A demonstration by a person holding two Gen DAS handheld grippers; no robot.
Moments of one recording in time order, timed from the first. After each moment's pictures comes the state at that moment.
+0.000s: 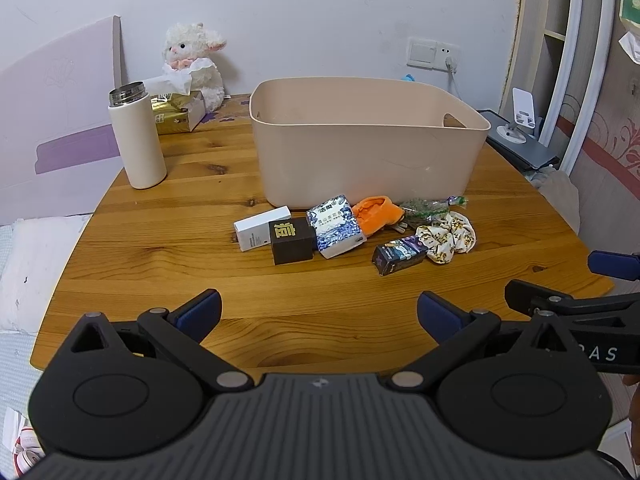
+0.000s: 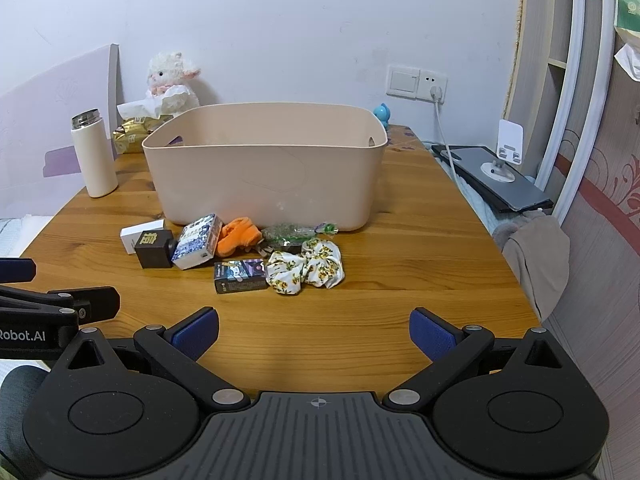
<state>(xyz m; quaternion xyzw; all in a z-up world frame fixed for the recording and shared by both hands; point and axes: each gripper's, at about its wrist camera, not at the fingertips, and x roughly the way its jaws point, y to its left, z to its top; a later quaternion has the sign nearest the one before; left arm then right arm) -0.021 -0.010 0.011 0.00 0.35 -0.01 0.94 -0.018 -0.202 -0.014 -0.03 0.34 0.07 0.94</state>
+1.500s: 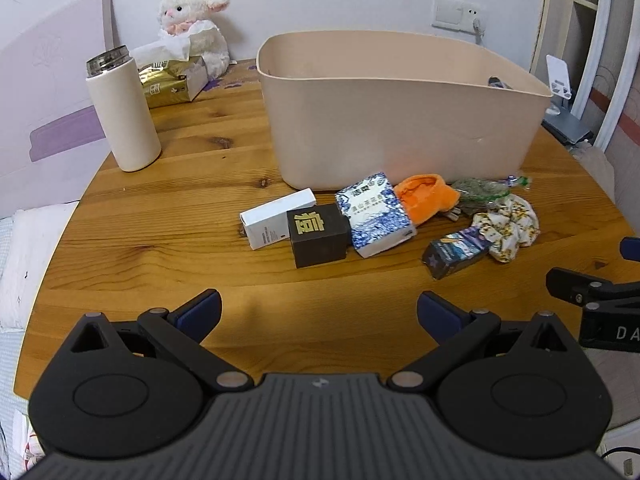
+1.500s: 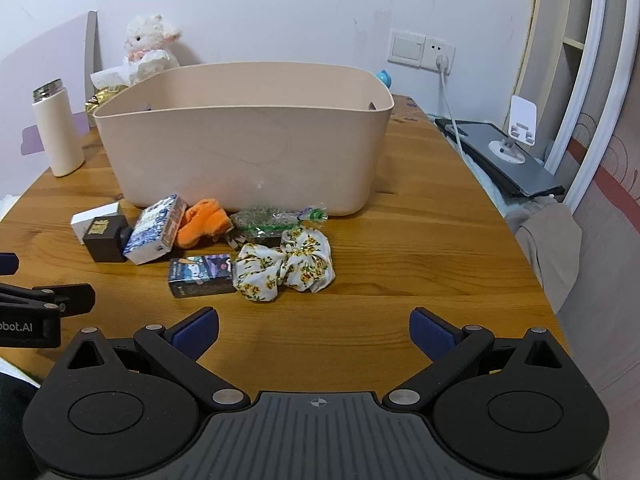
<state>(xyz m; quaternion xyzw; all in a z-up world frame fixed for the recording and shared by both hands) 0.054 0.011 -0.030 0.02 0.40 0.00 0.92 0.050 -0.197 -0.050 -0.05 0.38 0.06 0.92</state>
